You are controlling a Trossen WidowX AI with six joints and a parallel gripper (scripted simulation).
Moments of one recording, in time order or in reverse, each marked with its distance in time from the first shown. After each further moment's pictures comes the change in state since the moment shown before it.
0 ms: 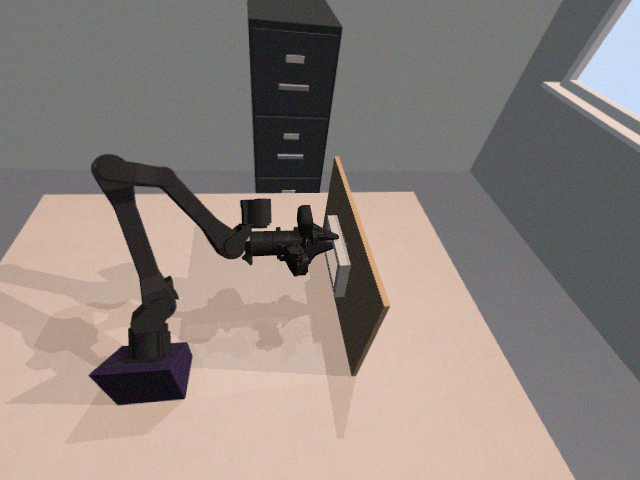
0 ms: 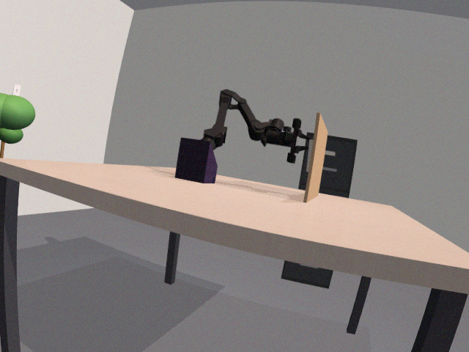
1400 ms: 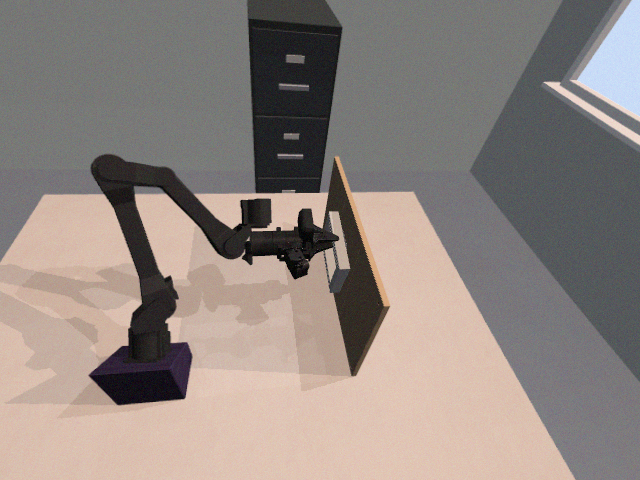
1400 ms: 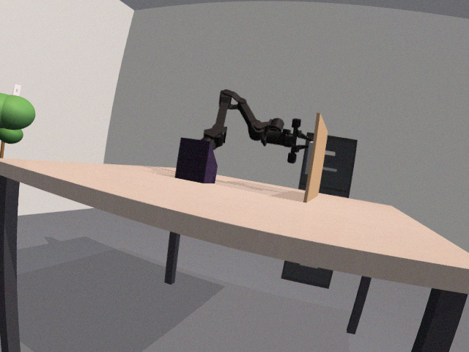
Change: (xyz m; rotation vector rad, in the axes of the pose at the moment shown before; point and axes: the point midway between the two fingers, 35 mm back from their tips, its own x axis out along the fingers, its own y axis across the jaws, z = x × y) arm 0.000 0.001 0.000 0.177 0.002 0.000
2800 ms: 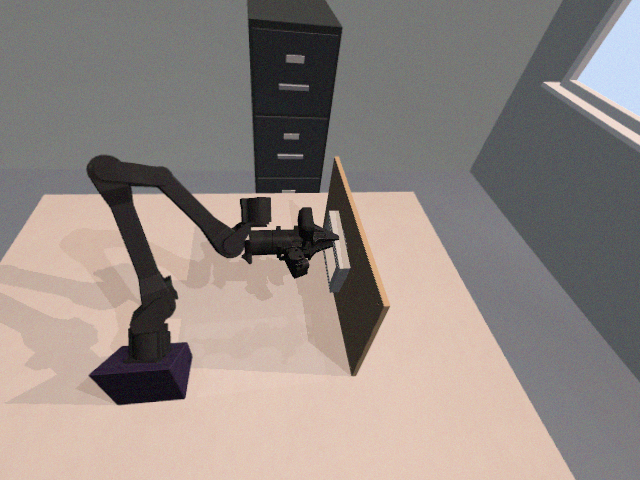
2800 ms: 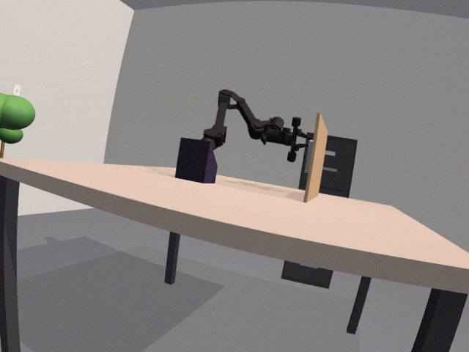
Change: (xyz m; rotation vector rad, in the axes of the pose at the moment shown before) arm -0.001 0.006 0.001 -0.002 0.000 -0.004
